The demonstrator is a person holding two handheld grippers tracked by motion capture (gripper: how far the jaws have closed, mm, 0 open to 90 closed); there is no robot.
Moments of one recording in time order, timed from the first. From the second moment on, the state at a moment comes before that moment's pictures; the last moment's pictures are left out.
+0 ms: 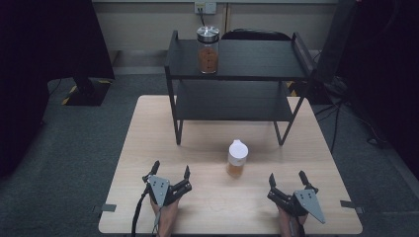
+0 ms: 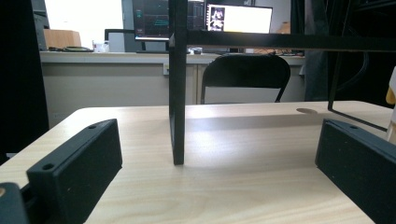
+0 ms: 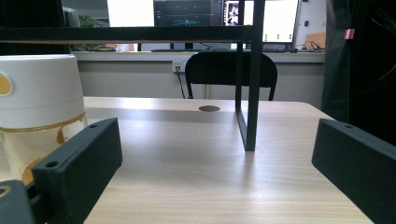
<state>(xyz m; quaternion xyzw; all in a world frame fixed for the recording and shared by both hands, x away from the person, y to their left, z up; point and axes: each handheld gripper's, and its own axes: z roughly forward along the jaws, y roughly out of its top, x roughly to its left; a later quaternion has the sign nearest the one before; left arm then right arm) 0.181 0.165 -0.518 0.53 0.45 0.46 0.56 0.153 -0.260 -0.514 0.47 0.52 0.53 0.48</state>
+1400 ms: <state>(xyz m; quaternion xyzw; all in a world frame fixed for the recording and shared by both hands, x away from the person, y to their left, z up) 0.182 0.158 -0.517 0.53 0.46 0.47 0.54 0.153 -0.259 -0.515 0.47 0.52 0.53 0.49</state>
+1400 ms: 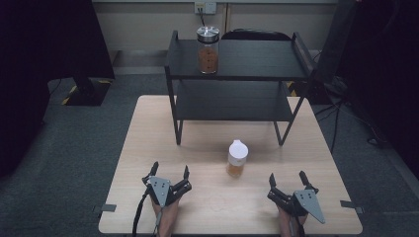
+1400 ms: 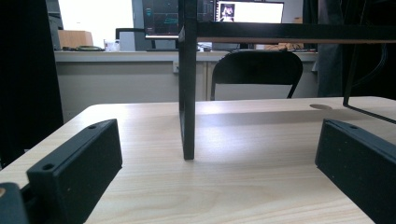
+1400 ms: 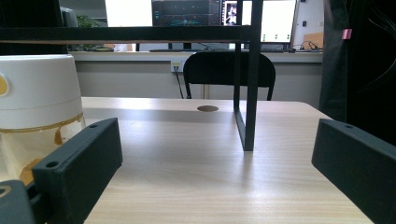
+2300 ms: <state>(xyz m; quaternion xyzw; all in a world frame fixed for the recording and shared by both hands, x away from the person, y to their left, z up) 0.182 0.158 -0.517 0.53 0.46 0.47 0.54 0.158 -0.268 -0.486 0.46 0.53 0.54 0.46</state>
